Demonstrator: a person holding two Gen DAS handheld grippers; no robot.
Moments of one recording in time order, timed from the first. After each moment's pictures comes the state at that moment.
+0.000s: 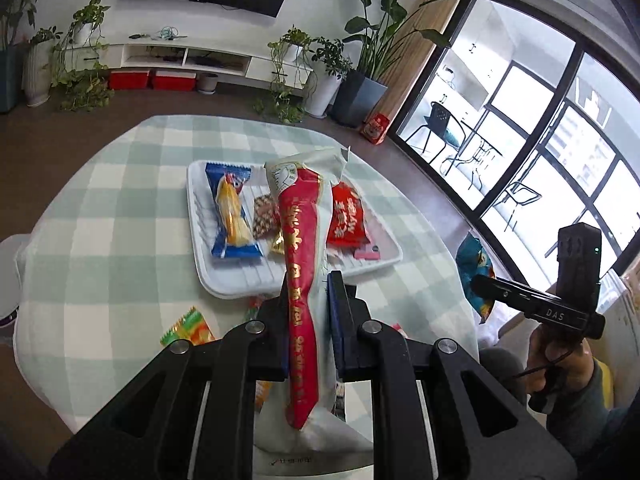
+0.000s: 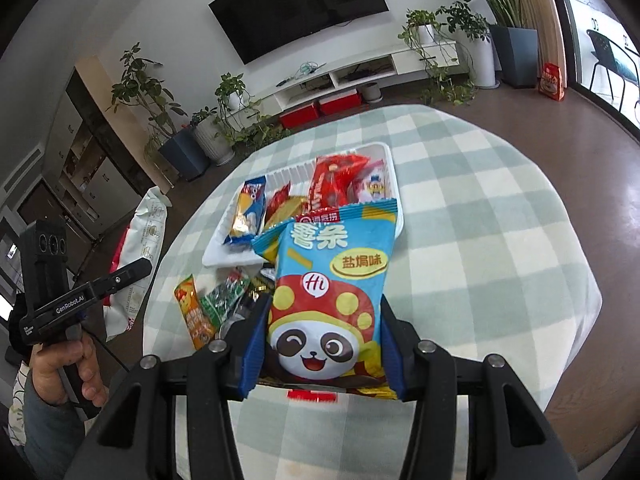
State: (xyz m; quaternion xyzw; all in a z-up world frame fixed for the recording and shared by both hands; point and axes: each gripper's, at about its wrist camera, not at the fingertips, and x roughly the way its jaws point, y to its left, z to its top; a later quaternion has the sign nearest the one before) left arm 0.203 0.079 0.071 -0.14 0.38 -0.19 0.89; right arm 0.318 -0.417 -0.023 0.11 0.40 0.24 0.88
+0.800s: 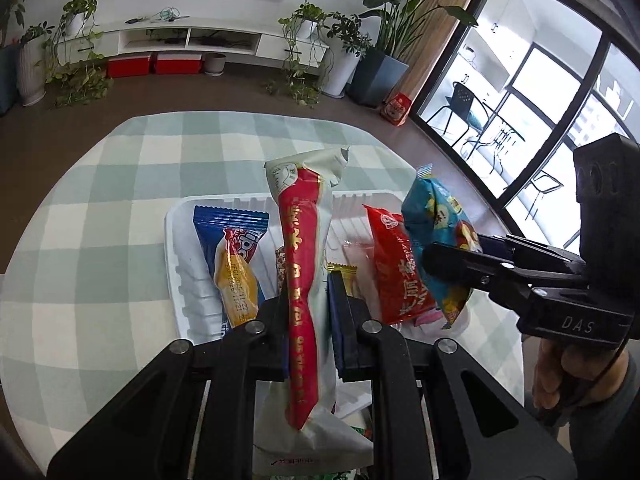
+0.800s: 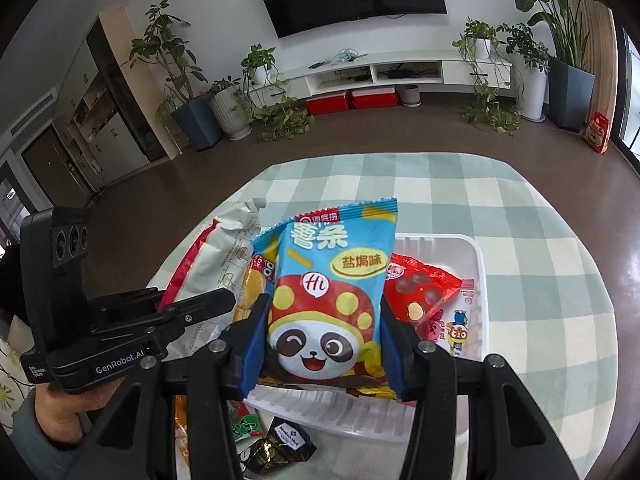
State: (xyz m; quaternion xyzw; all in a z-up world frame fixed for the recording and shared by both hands) left arm 0.359 0.056 0.025 -0.12 0.43 -0.17 0.88; right arm 0.468 -0.298 -0.010 0.02 0.42 0.28 0.86
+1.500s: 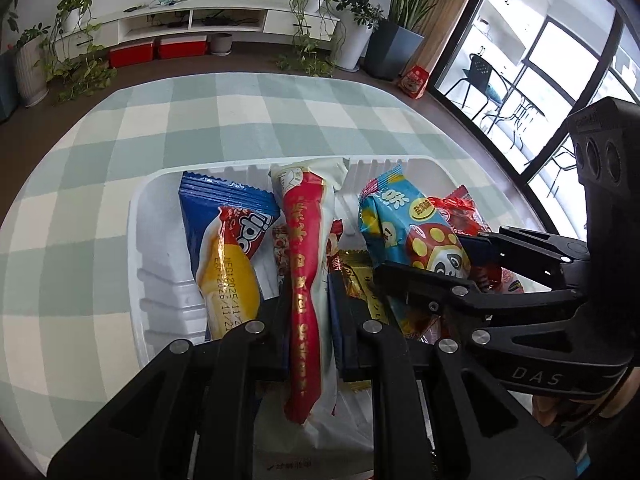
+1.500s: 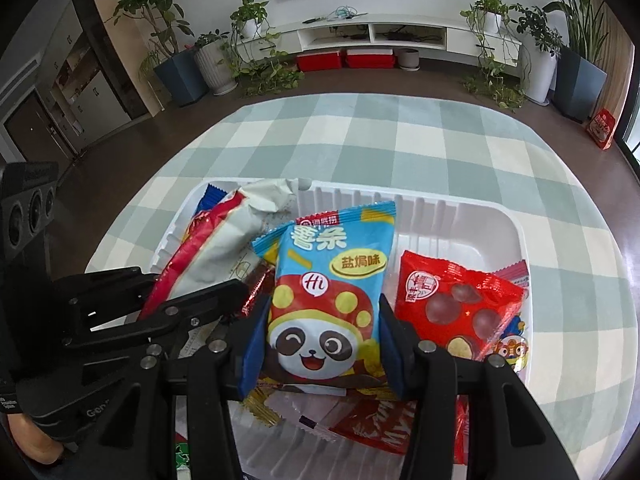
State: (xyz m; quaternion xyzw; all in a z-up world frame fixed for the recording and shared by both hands) left arm 0.405 0.039 -0.037 -0.08 0.47 -0.15 0.87; right arm 0.507 -0.269 -0.077 -0.04 0.48 0.26 0.84
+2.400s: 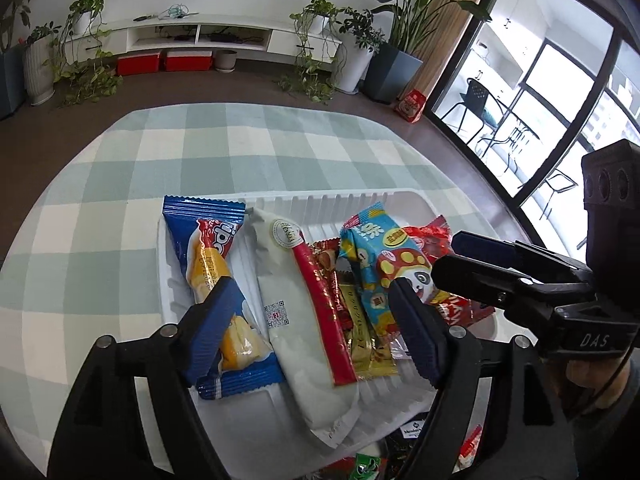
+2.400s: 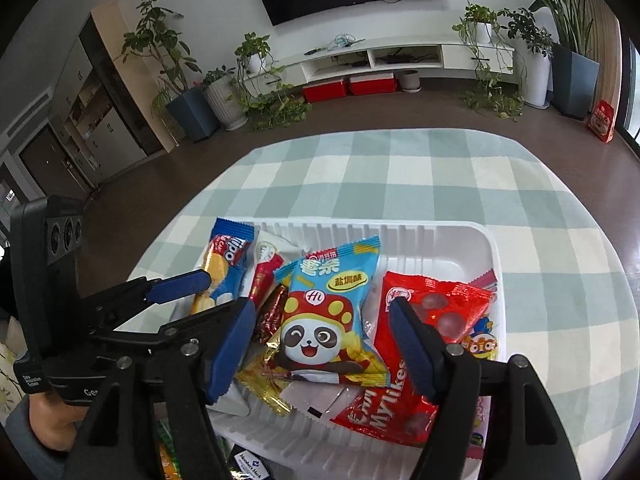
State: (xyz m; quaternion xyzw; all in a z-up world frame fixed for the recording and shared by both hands) left arm 0.386 0.055 0.000 -0.11 0.43 -0.14 0.88; right arm 0.494 -0.303 -0.042 0.03 0.43 0.29 0.85
